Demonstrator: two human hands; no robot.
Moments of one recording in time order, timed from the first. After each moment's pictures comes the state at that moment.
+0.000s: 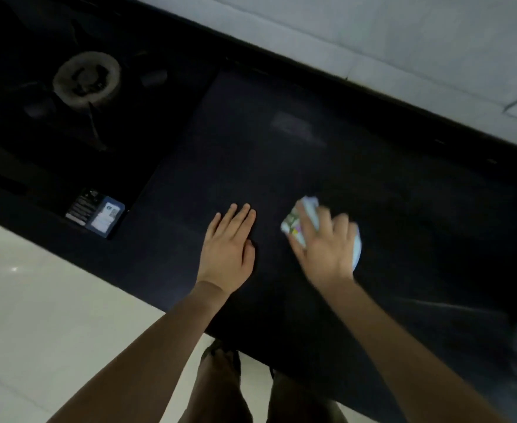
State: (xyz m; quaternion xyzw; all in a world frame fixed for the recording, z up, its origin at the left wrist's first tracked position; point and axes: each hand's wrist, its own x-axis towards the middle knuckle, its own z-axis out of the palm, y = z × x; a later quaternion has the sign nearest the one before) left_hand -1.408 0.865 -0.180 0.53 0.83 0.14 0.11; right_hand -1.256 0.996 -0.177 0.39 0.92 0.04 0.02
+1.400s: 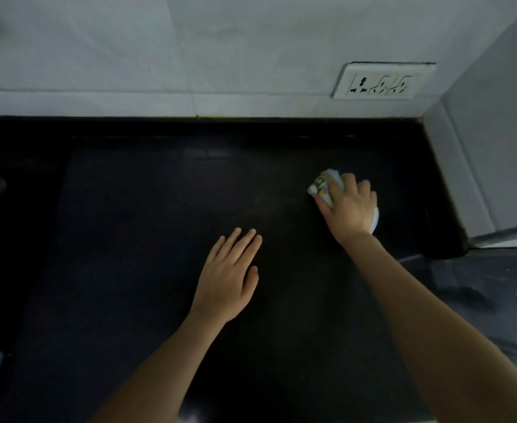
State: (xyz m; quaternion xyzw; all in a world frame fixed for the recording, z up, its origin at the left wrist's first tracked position) left_hand -1.345 0.980 -0.182 0.74 0.65 0.09 0.15; right_hand -1.126 1.146 -0.172 0.65 0.76 0.01 -0.02
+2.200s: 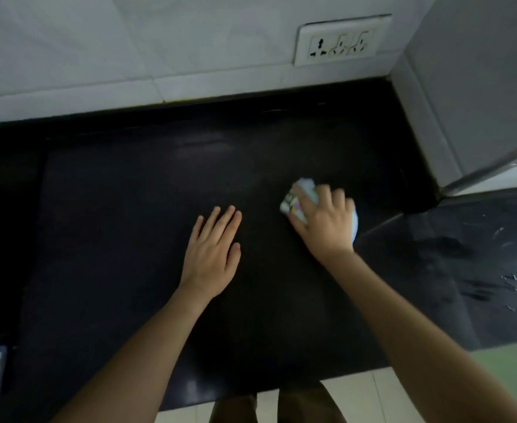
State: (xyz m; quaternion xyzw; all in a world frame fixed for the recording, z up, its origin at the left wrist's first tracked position) left_hand -1.343 0.977 -0.182 0.75 0.66 0.02 0.11; right_hand -1.115 1.054 -0.178 0.63 0.77 0.03 -0.06
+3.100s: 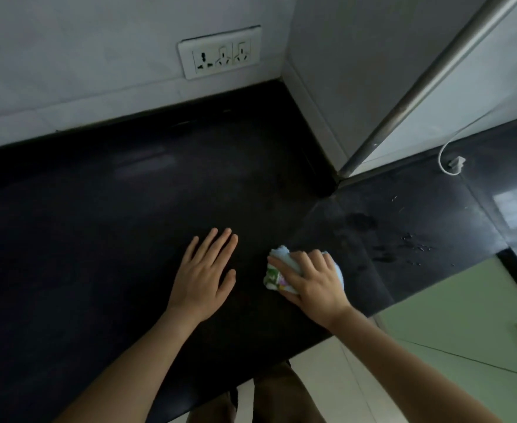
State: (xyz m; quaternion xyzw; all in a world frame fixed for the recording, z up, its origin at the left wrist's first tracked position) left_hand -1.246 0.974 -0.178 0.85 0.52 -0.03 0.12; right_hand -0.993 0.927 -0.175 0.55 0.83 0.00 -0.06
